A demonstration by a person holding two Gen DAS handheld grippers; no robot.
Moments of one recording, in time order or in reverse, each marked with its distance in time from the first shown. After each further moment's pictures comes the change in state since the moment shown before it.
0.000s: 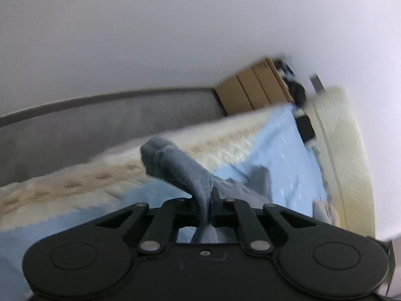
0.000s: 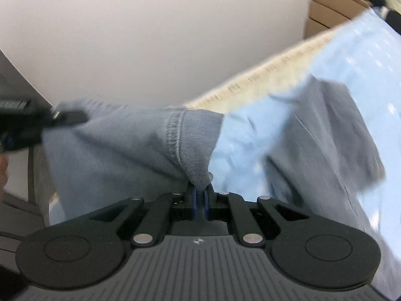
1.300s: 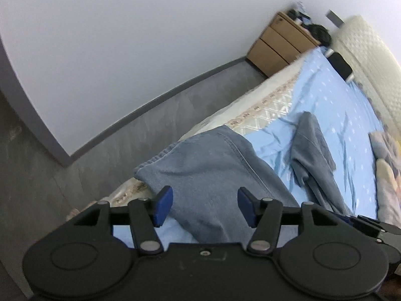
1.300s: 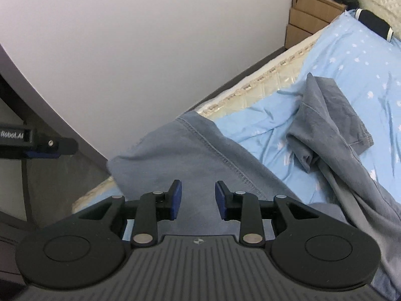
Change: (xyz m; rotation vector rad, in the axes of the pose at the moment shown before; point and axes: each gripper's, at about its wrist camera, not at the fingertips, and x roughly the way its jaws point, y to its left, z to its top) left arm -0.092 -0.040 -0.011 0.405 0.158 0.290; right arm -0.065 0.108 -0.057 0.107 -0.067 -0.127
